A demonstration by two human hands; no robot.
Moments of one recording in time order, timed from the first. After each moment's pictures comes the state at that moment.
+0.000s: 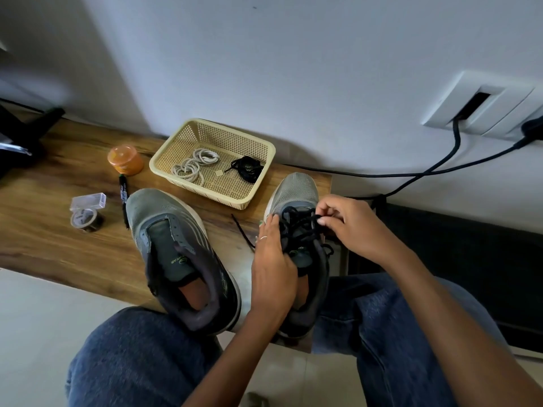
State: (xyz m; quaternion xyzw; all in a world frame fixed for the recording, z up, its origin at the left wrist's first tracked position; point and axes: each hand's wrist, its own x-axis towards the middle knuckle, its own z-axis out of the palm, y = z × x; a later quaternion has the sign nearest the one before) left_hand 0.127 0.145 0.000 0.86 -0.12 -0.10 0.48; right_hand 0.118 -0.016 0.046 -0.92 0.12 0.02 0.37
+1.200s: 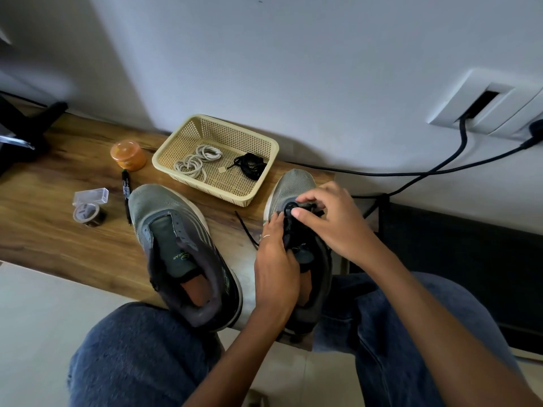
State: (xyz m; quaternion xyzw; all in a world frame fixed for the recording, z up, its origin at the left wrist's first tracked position) left_hand 0.127 0.144 -0.003 0.85 -0.10 -0.12 0.50; right_hand 0.131 0.012 0.041 -0.92 0.13 -0.04 0.37
